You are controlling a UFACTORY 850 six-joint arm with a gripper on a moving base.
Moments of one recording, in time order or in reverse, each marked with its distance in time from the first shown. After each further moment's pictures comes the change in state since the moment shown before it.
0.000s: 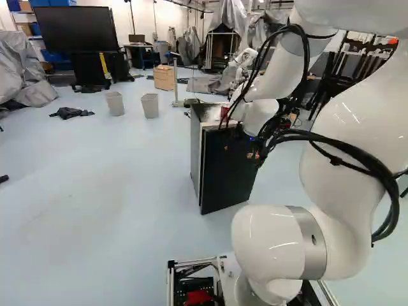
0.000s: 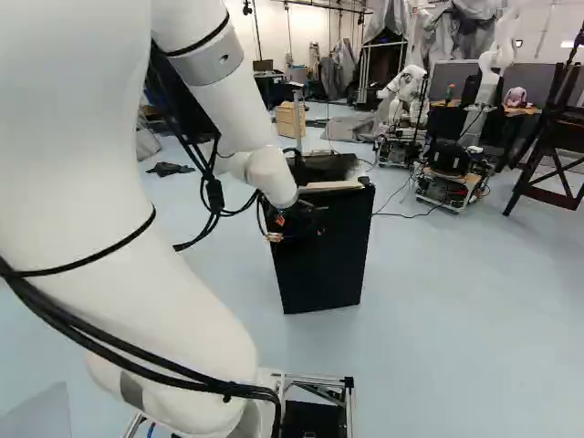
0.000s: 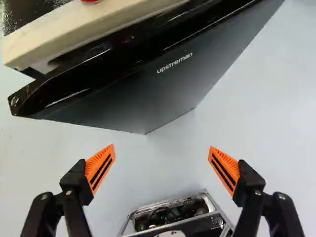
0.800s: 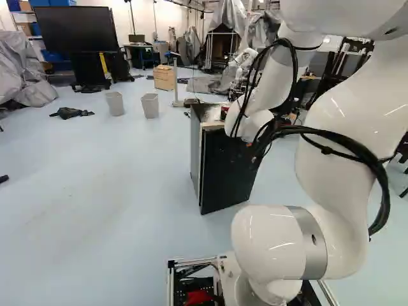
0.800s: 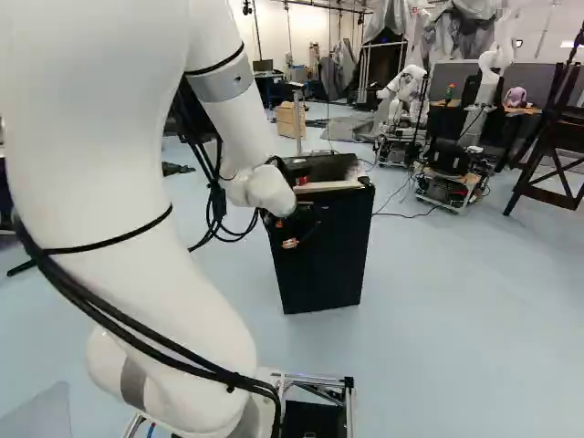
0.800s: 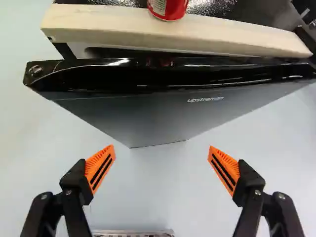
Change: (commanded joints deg) arm 0.7 -6.3 0.2 -19.1 16.0 0.0
